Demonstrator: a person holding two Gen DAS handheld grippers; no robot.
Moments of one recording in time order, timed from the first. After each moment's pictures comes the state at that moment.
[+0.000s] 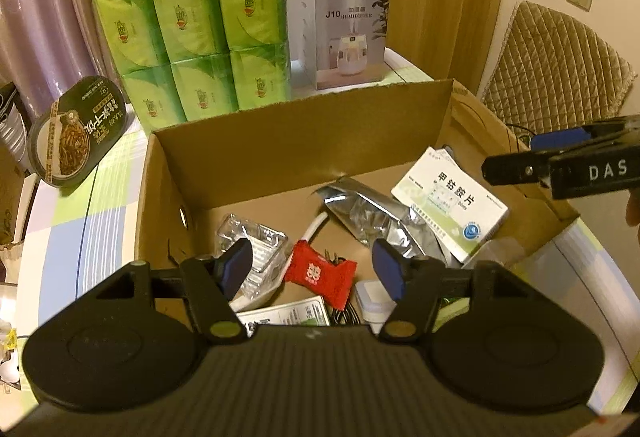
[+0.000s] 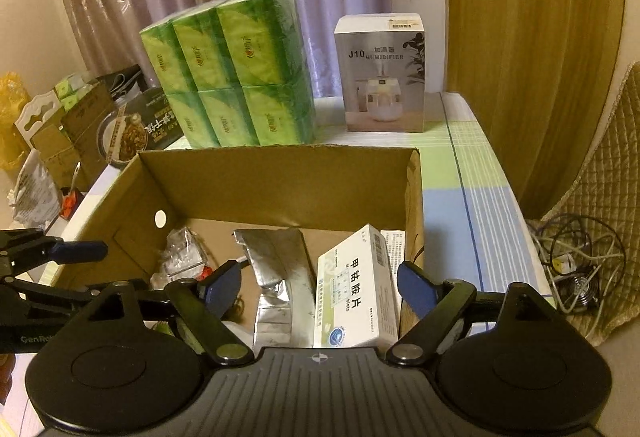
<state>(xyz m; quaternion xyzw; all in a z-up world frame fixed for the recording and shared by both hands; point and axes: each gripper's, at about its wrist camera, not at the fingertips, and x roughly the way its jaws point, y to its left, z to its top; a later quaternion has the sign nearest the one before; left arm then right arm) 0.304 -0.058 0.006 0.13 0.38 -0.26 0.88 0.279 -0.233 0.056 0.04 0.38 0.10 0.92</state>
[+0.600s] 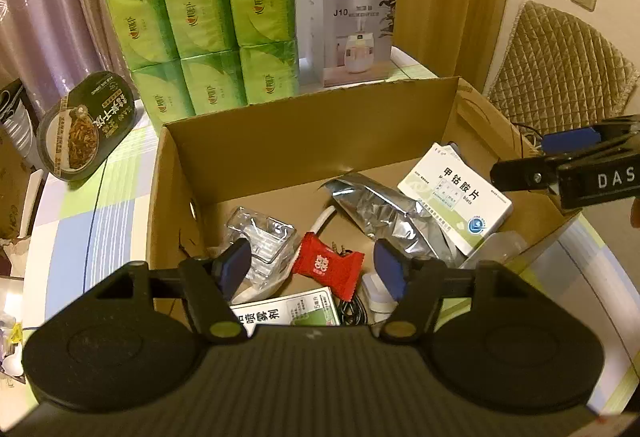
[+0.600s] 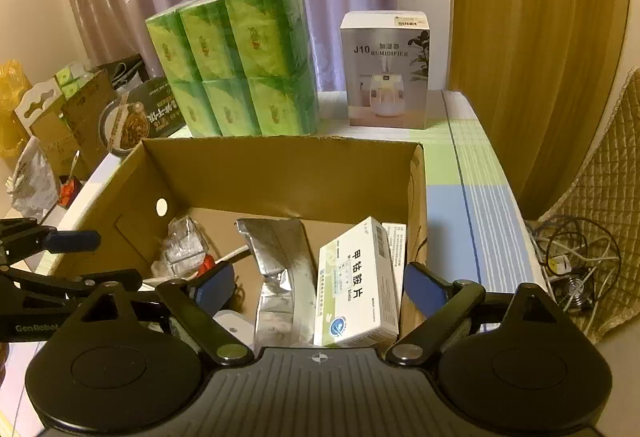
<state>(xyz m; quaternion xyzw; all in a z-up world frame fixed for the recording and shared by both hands) 0.300 -0.050 0.009 0.13 0.38 -0.25 0.88 0.274 -0.227 0.055 0.03 0.39 0.10 0.92</state>
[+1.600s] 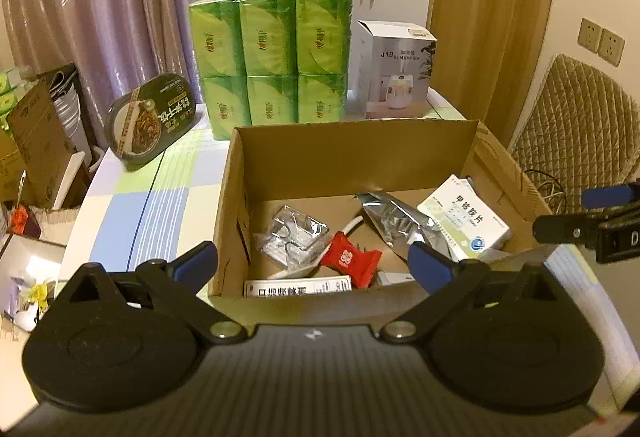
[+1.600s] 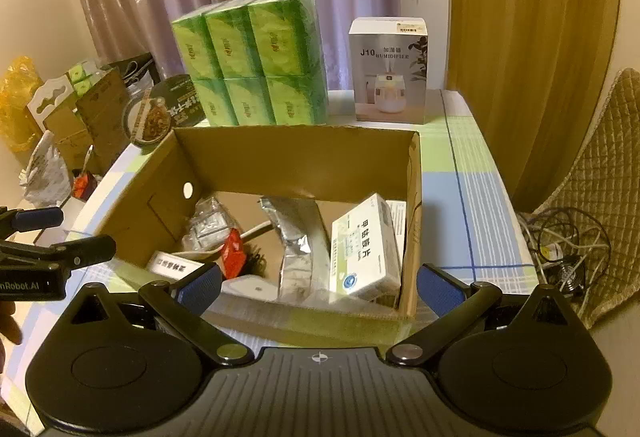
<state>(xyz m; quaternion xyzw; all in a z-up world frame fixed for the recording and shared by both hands) 0.244 -0.007 0.051 0.07 0.35 -0.18 0.92 0.214 -0.222 0.083 0.03 0.39 0.10 0.92</state>
